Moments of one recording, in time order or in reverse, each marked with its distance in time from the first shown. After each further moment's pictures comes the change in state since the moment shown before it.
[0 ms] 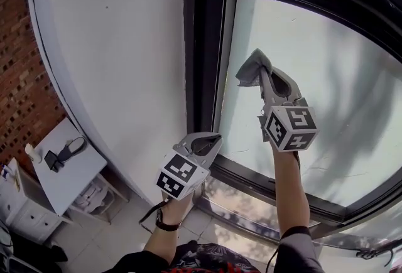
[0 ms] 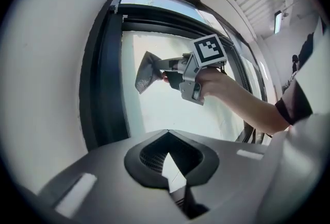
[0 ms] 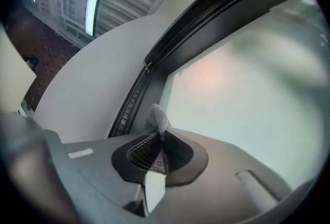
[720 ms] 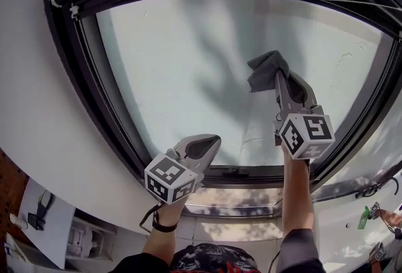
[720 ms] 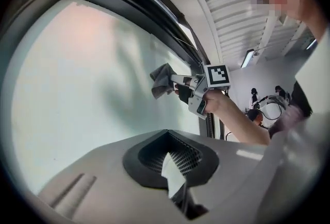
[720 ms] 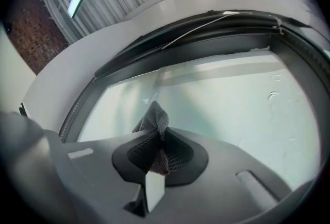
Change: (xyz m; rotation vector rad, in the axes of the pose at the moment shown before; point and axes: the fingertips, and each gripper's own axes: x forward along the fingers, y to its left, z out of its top) left arm 0.117 -0.206 0.081 -0.102 -0.167 -0.508; right arm -0.262 -0.211 0.050 -0.111 0.005 -0.484
